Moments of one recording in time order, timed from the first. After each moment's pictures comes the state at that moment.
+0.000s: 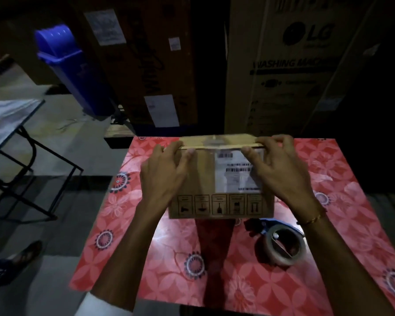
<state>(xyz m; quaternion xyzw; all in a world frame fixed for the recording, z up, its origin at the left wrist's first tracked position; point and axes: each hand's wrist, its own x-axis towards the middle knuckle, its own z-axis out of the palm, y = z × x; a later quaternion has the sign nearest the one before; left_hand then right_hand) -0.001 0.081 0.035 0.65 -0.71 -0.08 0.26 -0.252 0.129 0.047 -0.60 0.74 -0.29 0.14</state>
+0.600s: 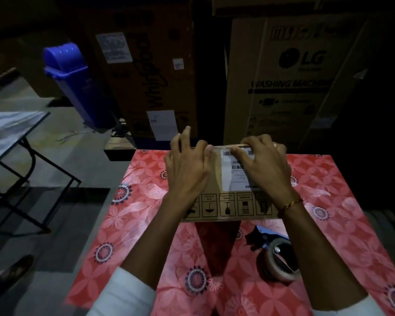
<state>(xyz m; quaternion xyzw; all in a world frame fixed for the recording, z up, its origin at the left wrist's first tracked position) -0.044 0.068 0.055 0.61 -0.74 -0.06 0.28 -0.222 0.091 0.066 -0.61 0.74 -0.27 0.11</state>
